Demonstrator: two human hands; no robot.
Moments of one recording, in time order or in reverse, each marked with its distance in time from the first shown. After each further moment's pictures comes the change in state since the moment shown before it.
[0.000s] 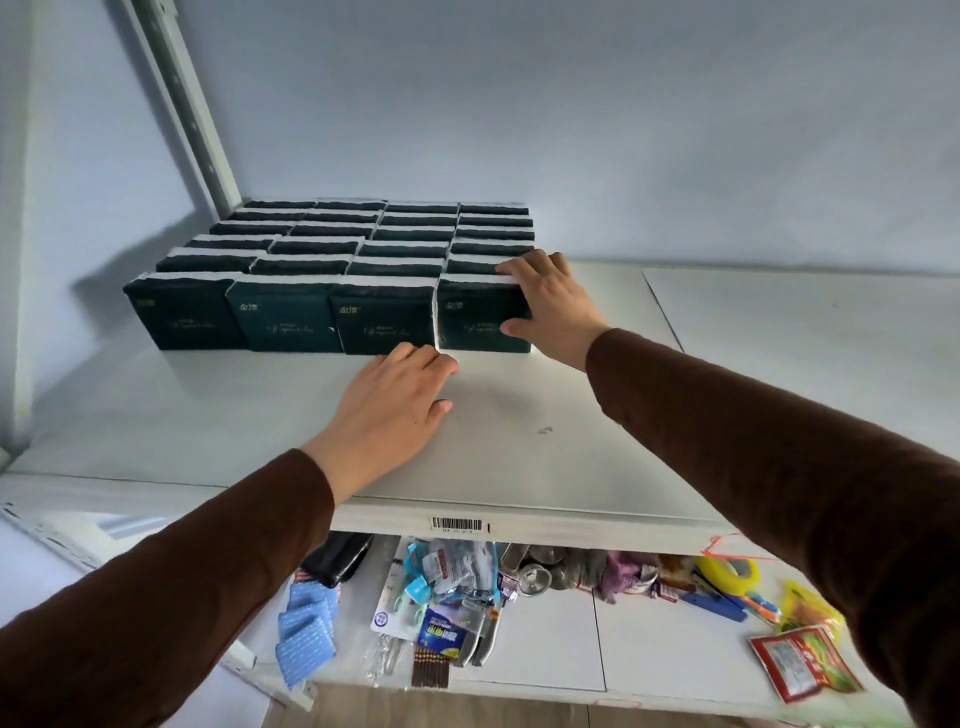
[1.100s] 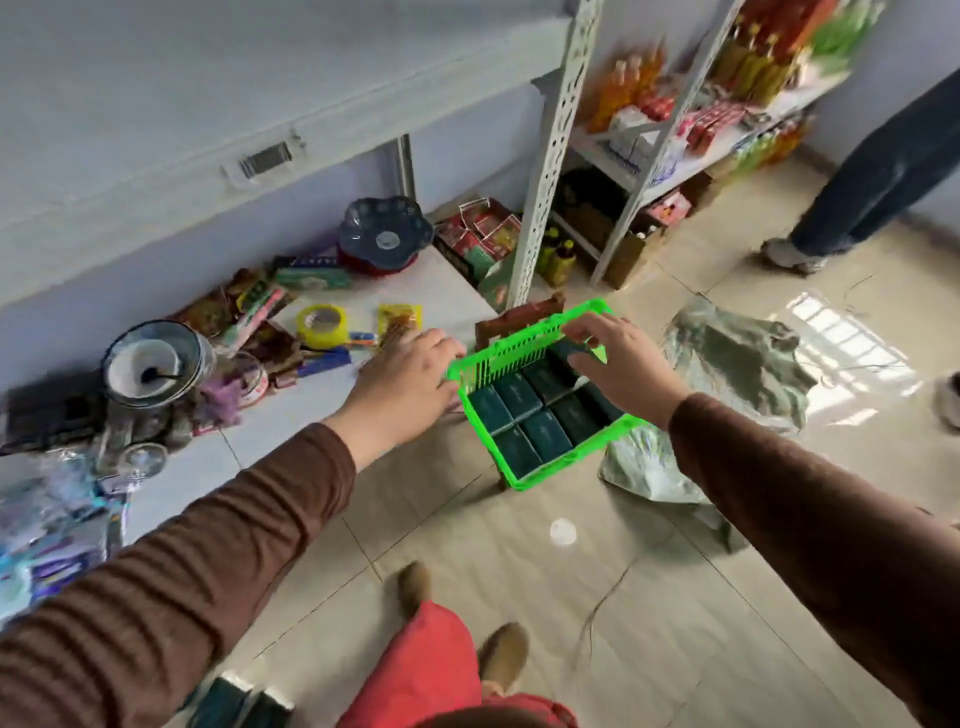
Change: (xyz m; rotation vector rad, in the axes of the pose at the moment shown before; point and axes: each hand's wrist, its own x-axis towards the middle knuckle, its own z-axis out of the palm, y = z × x) left_hand -0.067 0.663 0.113 -0.492 -0.375 0.670; right_hand -0.764 0.280 -0.191 0.069 -0.047 0.976
